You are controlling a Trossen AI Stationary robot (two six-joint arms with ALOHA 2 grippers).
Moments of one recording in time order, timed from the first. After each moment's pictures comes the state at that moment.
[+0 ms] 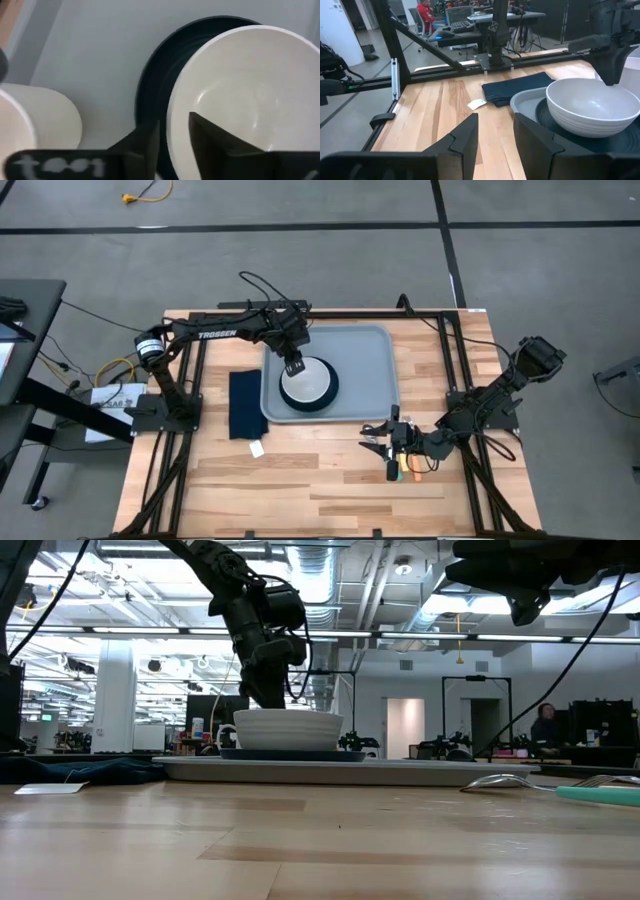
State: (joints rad) left arm 0.46 1.75 1.27 -0.64 0.16 0.06; right arm 0.68 1.39 0.50 0.68 0.76 0.22
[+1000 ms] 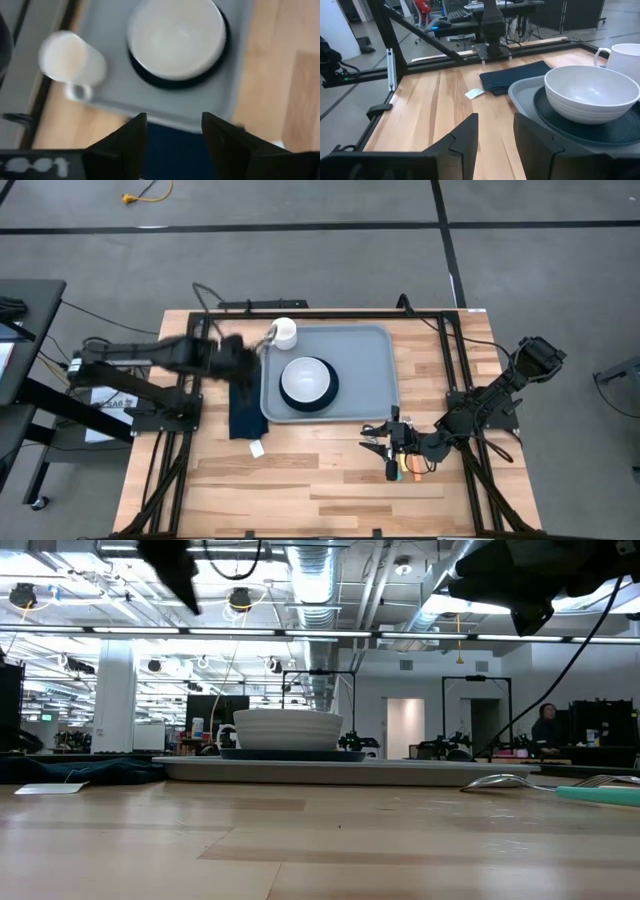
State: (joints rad) left arm -0.01 1.16 1.19 -1.09 -0.26 -0.15; right arm 0.68 1.40 0.50 0.61 0.76 0.28
